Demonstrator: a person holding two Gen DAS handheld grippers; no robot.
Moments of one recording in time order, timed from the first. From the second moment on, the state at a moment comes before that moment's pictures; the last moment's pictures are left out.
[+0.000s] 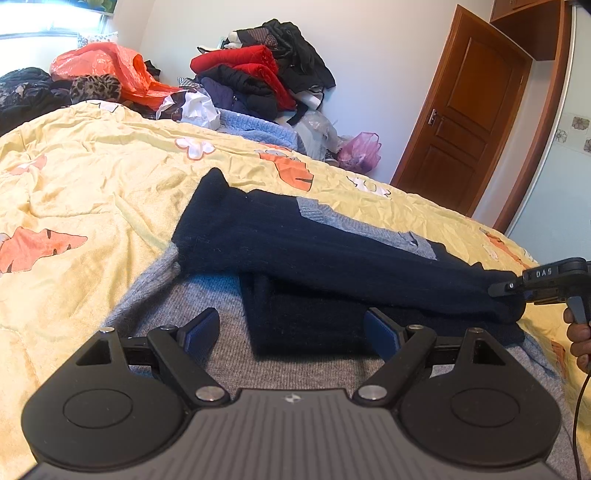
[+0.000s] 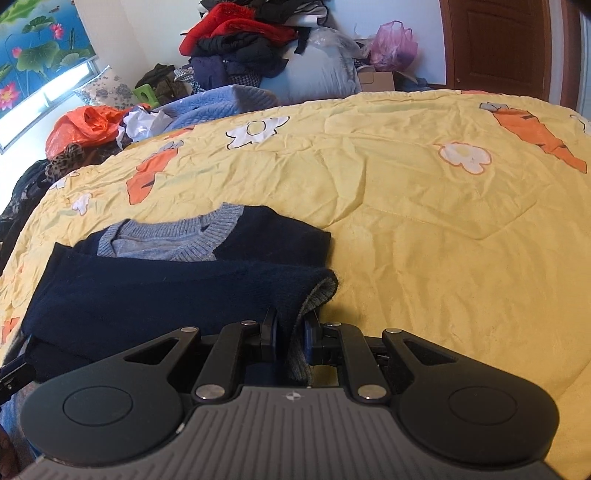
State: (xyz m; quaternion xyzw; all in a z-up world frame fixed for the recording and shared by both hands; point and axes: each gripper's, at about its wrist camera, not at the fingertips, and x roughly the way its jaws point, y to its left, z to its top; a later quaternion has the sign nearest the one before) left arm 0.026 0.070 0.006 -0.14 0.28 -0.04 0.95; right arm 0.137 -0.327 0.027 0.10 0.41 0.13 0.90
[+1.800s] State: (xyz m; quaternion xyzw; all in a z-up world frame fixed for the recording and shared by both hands) left arm 0.045 0.032 0.003 0.00 0.35 -0.05 0.94; right arm 0.051 -0.258 0.003 0.01 0.35 0.06 0.94
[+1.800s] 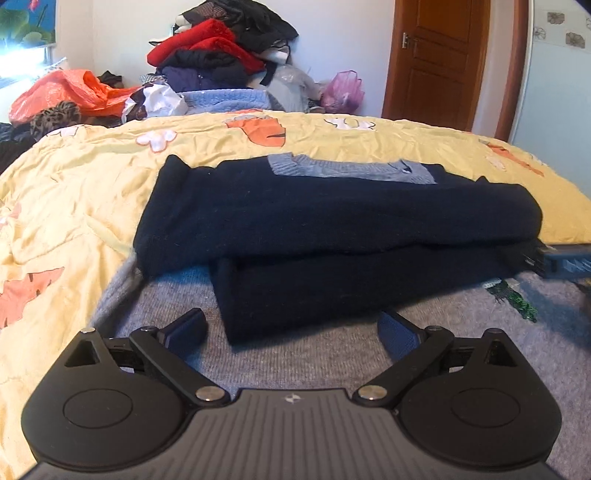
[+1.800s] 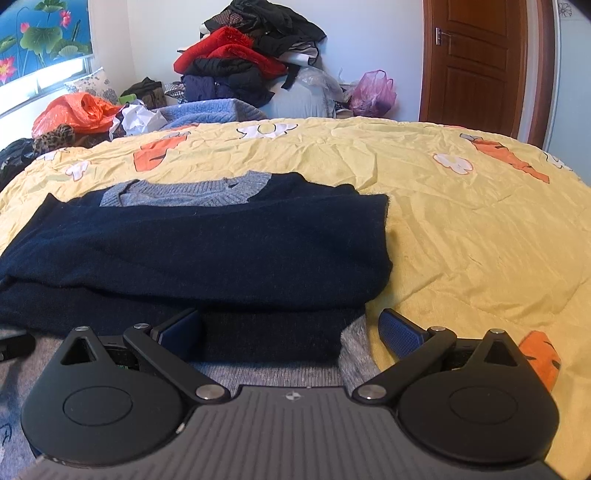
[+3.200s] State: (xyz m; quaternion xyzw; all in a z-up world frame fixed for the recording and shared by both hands) left arm -0.021 0.033 0.008 0.01 0.36 -0.02 0.93; right arm -0.060 -0.238 0.003 -0.02 0.35 0.08 0.93
